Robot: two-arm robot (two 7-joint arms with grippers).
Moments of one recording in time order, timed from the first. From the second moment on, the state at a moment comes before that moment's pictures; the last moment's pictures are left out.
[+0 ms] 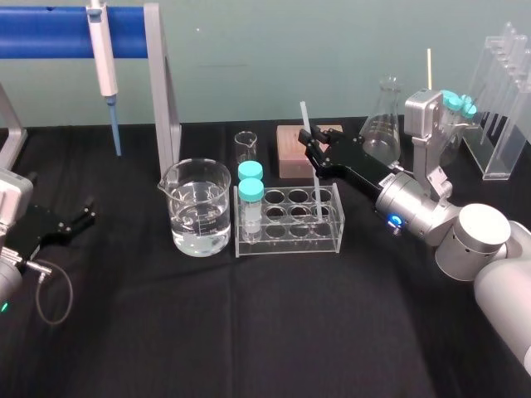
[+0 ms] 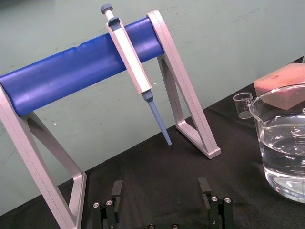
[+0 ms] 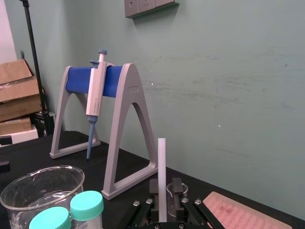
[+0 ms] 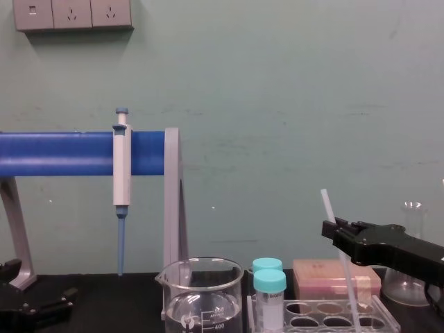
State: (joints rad) left arm -0.20 0.60 0.45 -1.41 -0.25 -0.12 0.03; right arm 0.57 0.24 -0.31 -0.82 0.42 -0.33 0.65
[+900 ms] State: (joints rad) left arm -0.20 0.60 0.45 -1.41 -0.25 -0.12 0.03; right arm 0.57 0.24 -0.31 -0.82 0.42 -0.33 0.65
